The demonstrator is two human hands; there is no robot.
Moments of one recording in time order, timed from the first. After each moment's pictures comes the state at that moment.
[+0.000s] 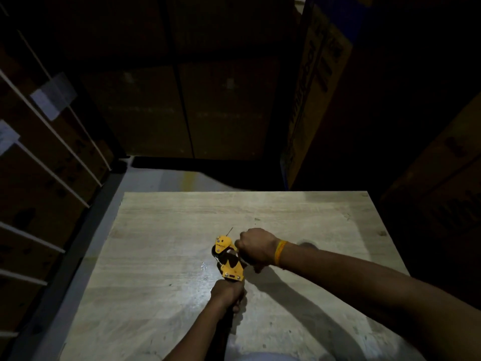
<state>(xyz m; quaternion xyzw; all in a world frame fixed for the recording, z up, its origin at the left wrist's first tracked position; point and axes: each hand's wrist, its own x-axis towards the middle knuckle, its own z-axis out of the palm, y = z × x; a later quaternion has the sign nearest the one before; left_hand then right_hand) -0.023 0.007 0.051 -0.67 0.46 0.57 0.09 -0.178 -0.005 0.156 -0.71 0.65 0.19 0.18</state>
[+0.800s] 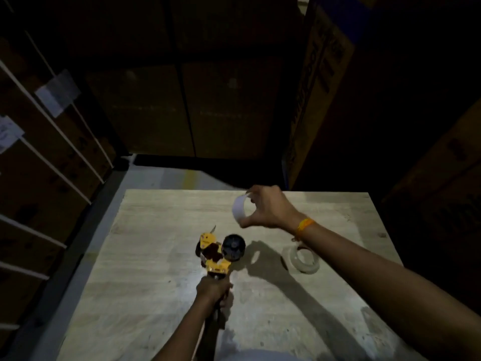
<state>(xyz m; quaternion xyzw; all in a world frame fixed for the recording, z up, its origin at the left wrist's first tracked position) 0.009 -0.013 0.036 -0.65 0.45 0.60 0.01 -0.221 -0.011 0.241 -0.56 0.79 -0.18 0.16</state>
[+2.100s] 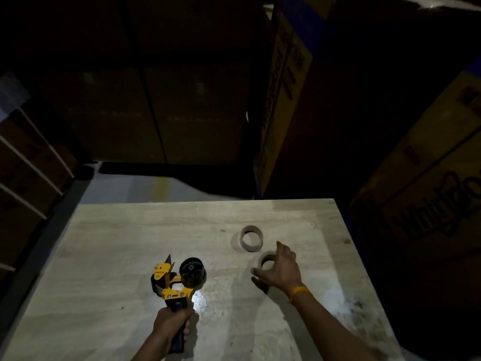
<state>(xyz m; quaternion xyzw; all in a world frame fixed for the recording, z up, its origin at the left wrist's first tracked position) 0.005 -0.001 -0.004 -0.67 0.40 0.63 0.00 -0.306 0.127 0.049 -0.29 0.91 -0.16 0.22</state>
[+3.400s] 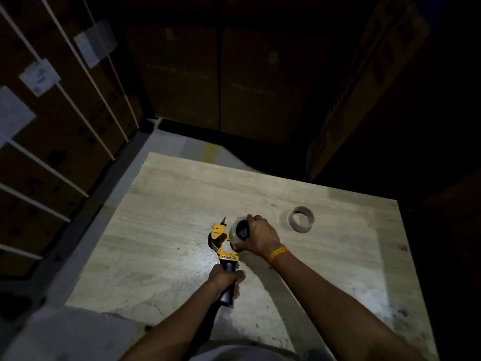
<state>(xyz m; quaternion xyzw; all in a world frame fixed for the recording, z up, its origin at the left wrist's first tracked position) 0.012 0.021 -0.029 -0.59 0.33 0.73 -0.07 -0.161 -0.009 0.070 -0.55 0.79 -0.03 0.26</state>
